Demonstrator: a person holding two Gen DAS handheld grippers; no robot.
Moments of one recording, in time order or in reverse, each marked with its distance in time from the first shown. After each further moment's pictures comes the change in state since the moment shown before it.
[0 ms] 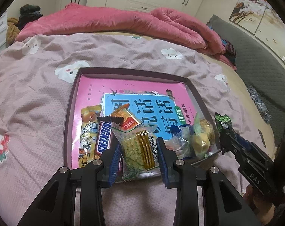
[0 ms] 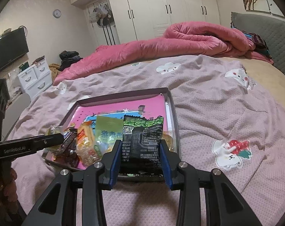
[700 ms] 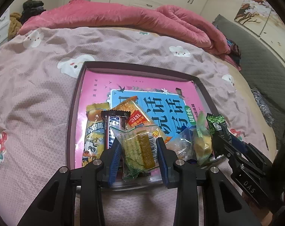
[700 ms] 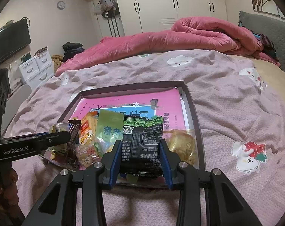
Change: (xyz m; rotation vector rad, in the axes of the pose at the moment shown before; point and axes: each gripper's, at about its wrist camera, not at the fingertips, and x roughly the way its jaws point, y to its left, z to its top) left arm 0.017 0.015 0.002 -0.031 0.020 0.014; right arm 0.029 0.024 0.000 -0.041 0.044 0.030
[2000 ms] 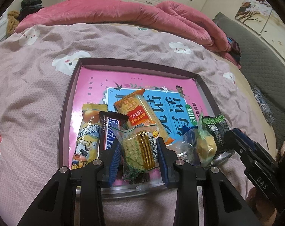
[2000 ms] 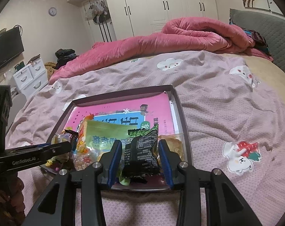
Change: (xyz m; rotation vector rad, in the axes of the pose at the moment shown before) left arm 0.014 -0.002 0.003 -0.001 0.021 -0.009; right arm -0.011 -0.015 0.006 0.053 -0.029 -0.036
